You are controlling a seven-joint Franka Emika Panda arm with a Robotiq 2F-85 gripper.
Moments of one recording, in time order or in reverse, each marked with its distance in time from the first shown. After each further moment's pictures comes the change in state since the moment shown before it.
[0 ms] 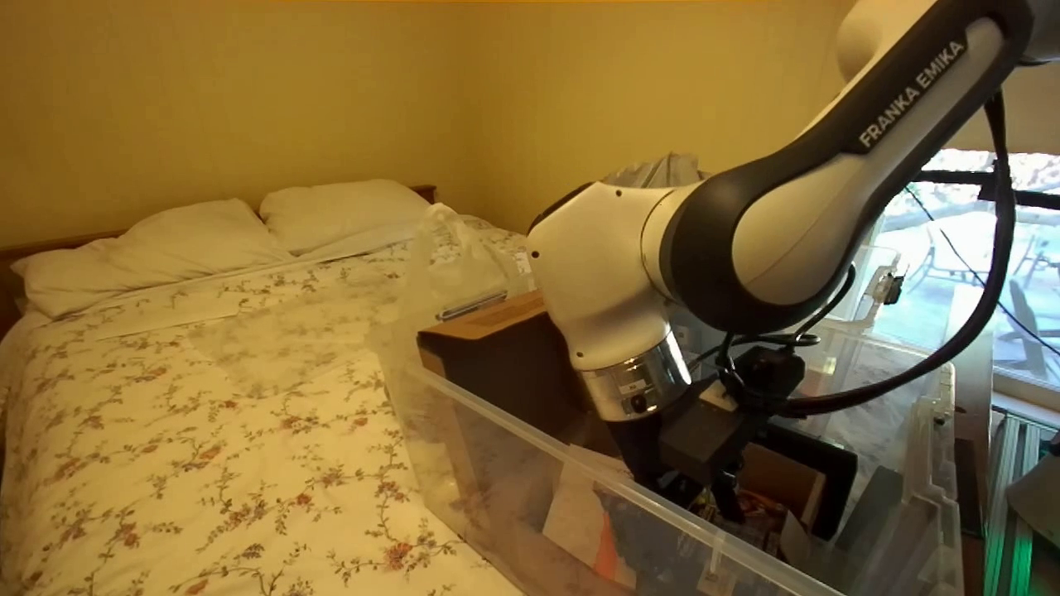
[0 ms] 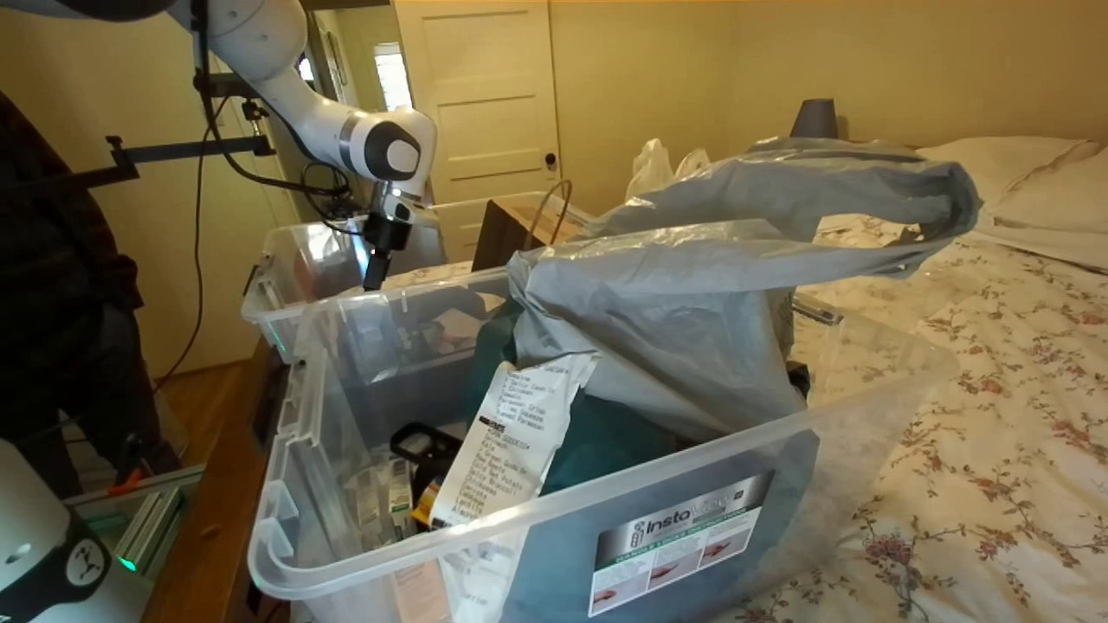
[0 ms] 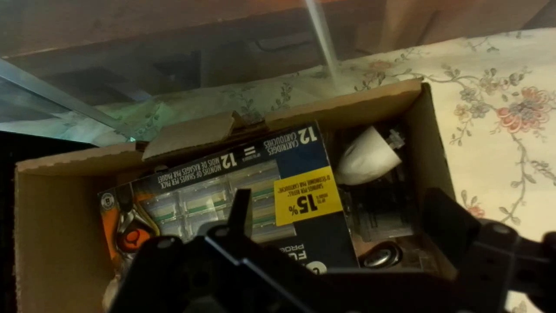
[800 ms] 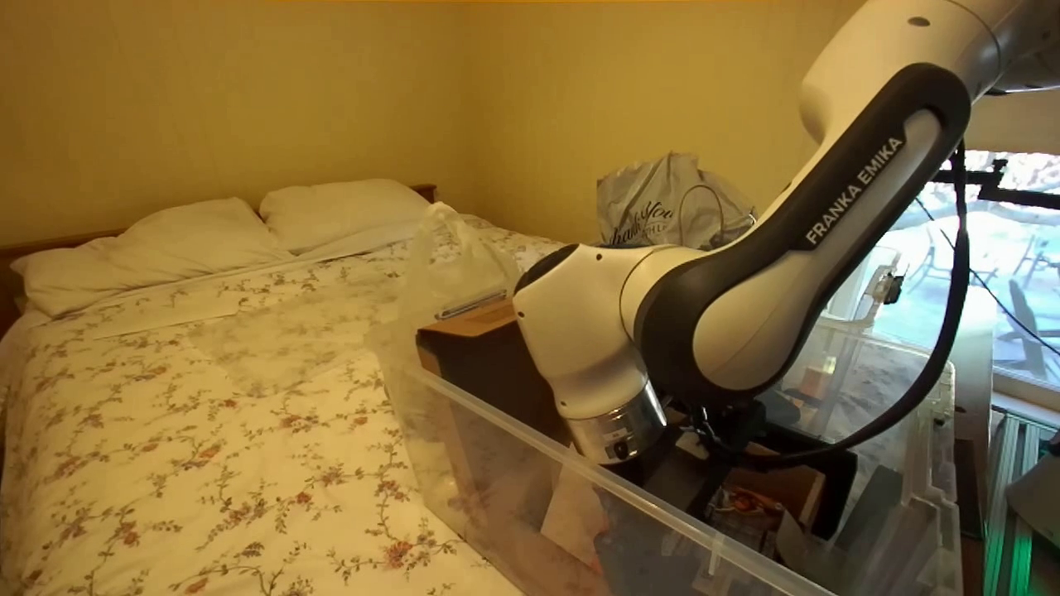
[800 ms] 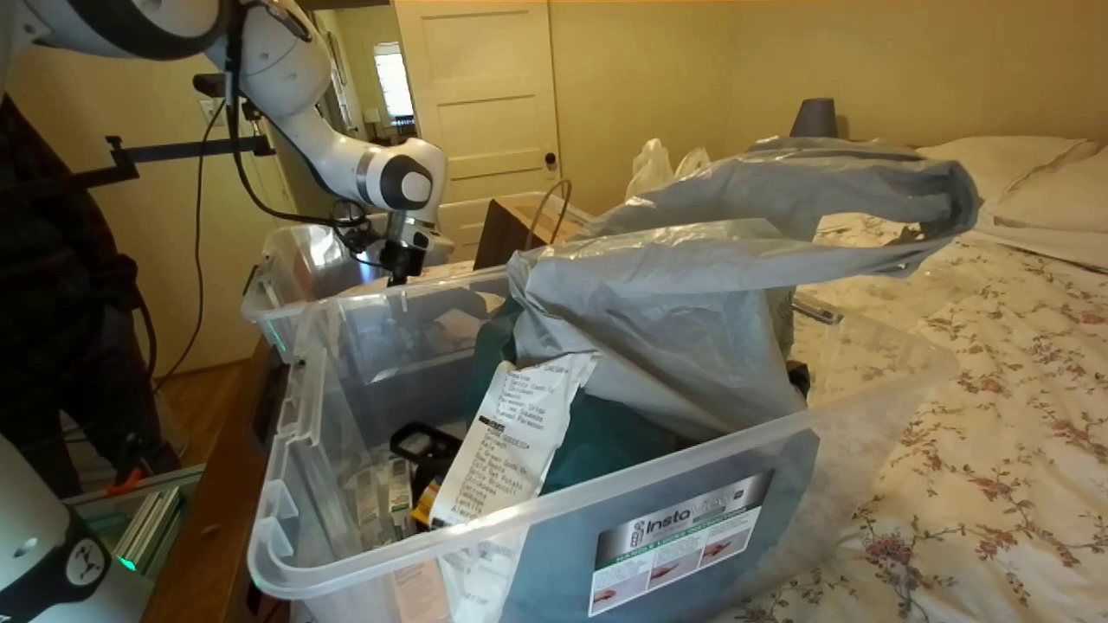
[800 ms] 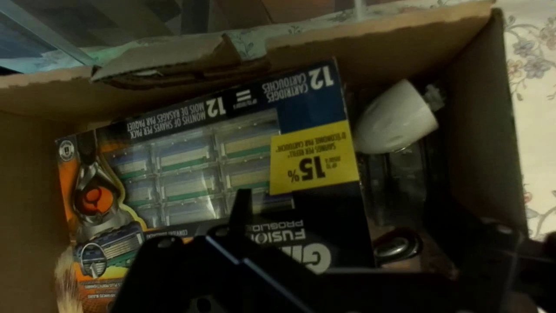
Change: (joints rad) arm 0.090 0.104 -0.109 0.045 -0.038 0.059 -0.087
